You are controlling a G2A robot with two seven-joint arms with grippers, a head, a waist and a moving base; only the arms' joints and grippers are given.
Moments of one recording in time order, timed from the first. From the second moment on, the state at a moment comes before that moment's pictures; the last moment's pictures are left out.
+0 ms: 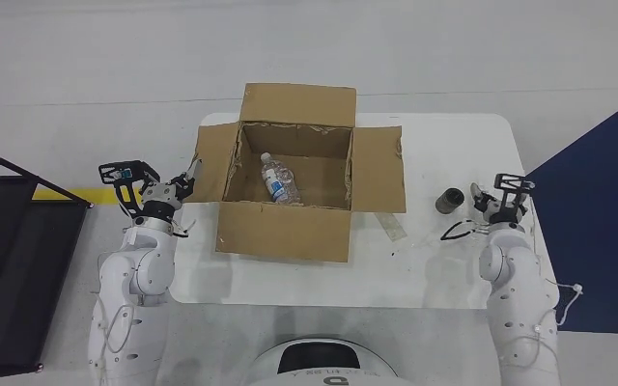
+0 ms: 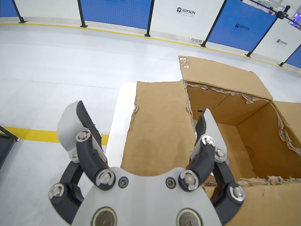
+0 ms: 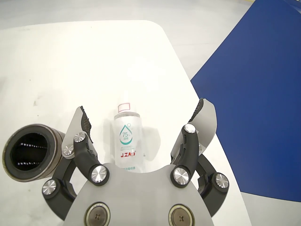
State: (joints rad) left arm 1.66 -1.41 -1.71 -1.87 1.16 -0.10 -0.20; right arm -1.55 -1.29 1.80 -1.47 -1.39 0.07 0.15
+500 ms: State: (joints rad) left arm 1.66 -1.41 -1.71 -1.87 1.16 -0.10 -0.20; right arm -1.62 -1.30 1.81 -1.68 -1.25 0.12 0.27
